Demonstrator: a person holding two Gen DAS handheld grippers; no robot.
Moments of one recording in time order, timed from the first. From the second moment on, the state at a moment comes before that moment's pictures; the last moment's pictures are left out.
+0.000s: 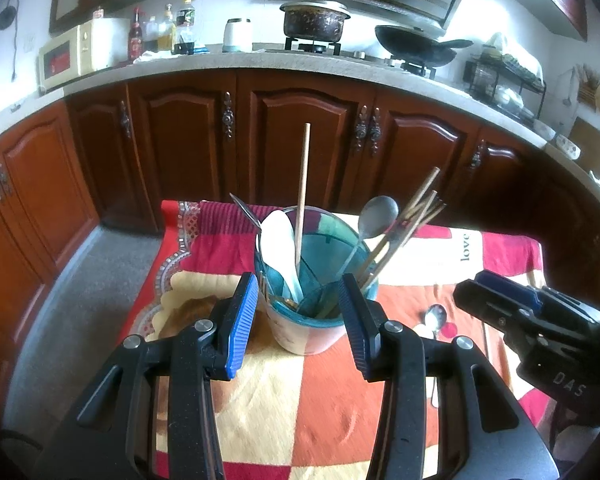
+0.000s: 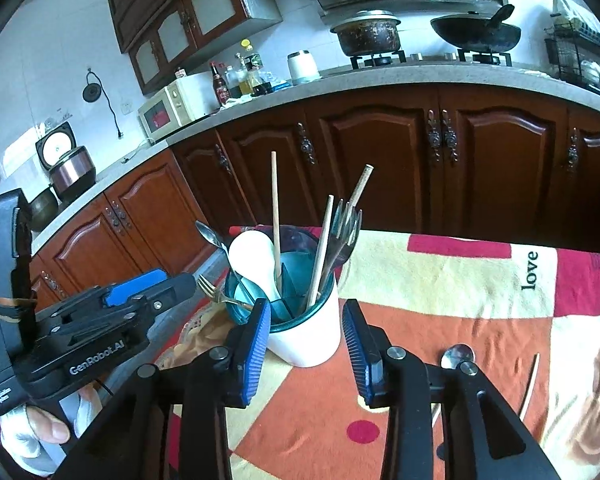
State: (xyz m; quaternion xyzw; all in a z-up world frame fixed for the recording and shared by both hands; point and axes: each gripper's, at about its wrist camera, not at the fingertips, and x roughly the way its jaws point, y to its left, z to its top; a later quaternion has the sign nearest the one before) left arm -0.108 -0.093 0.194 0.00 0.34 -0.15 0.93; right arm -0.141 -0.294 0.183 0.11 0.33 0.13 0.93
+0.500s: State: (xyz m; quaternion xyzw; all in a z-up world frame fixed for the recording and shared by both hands) left arm -0.137 -0.125 0.181 0.02 0.36 -0.22 0.91; right arm -0.175 -0.355 0.152 0.11 0.37 0.07 0.92
